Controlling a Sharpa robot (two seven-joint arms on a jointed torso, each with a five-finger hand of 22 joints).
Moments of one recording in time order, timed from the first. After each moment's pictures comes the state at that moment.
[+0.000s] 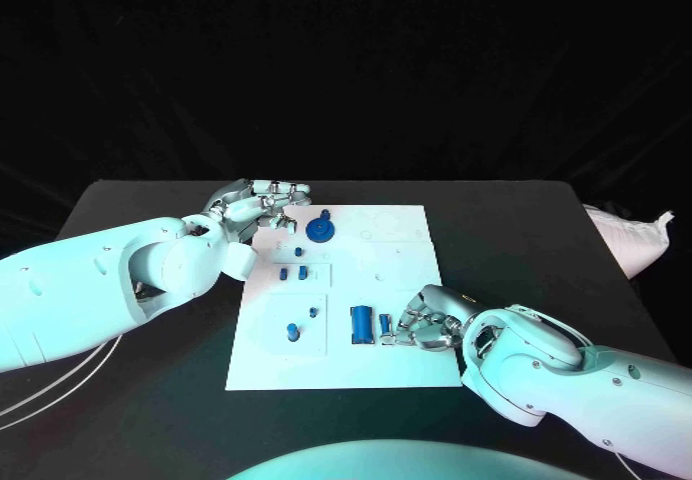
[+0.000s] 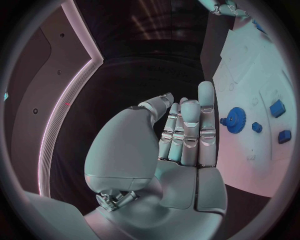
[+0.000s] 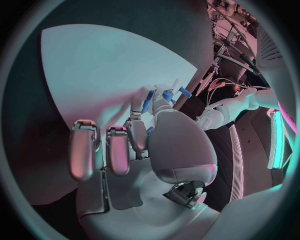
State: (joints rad) left arm 1.19 -0.90 -0.04 1.52 -0.01 -0.21 0.25; left_hand 1.36 -0.14 0.48 0.02 0.13 1.01 0.19 0.11 0.07 1.10 0.11 0.19 0.09 1.29 0.02 1.06 0.67 0.17 1.22 0.11 0.58 0.86; right arm 0.80 -0.91 0.11 1.88 -1.44 -0.33 -0.60; right_hand 1.19 -0.06 0.00 0.22 0.11 1.14 0.03 0.27 0.45 1.46 -0.04 1.19 1.31 1.47 -0.09 1.49 1.31 0.07 1.47 0.01 1.39 1.27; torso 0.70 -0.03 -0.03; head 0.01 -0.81
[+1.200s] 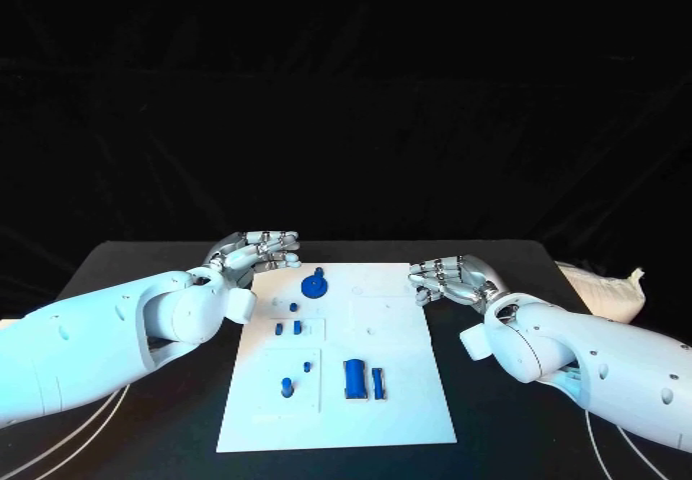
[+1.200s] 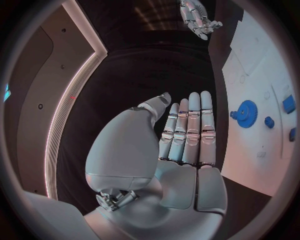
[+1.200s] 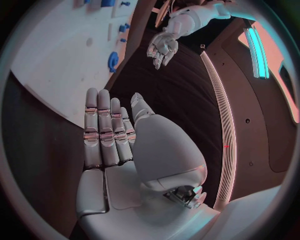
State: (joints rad) left arm 1.15 -0.84 -0.04 1.38 0.09 -0.22 0.32; left_hand 1.36 -0.12 0.41 0.04 0.12 1.00 0.18 0.13 0.07 1.08 0.13 0.18 0.06 1.01 0.09 0.43 0.28 0.17 0.93 0.19 0.24 0.61; right arm 0.94 -0.82 0.12 1.44 -0.48 -0.43 0.19; right_hand 1.46 0.05 0.00 0.10 0.09 0.93 0.19 0.07 0.30 1.02 0.13 0.15 0.48 1.06 0.09 0.28 0.43 0.18 0.97 0.18 0.37 0.27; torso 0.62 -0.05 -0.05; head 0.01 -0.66
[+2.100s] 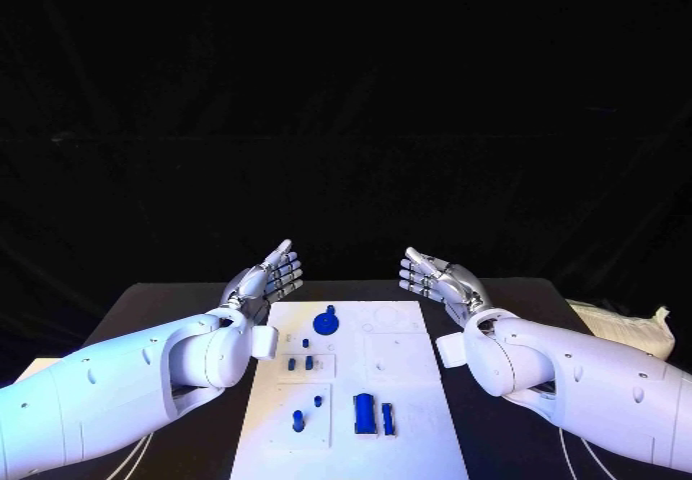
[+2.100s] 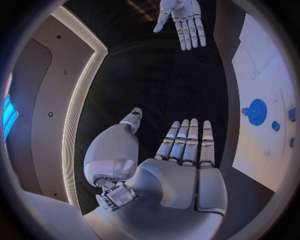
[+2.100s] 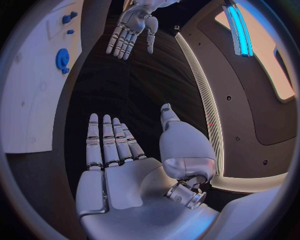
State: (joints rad) left arm 1.09 -0.78 -0.02 1.43 0.11 -0.41 0.41; left_hand 0.75 -0.01 0.22 0.00 0.03 0.55 0.09 0.01 0.01 0.58 0.07 0.01 0.01 0.54 0.04 0.10 0.05 0.12 0.45 0.14 0.01 0.23; right arm 1.01 -0.75 0.06 1.43 -0.23 -0.48 0.38; right_hand 0.78 0.01 0.01 0.00 0.01 0.53 0.10 0.01 0.07 0.61 0.04 0.01 0.02 0.65 0.01 0.01 0.09 0.12 0.61 0.11 0.06 0.01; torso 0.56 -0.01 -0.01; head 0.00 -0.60
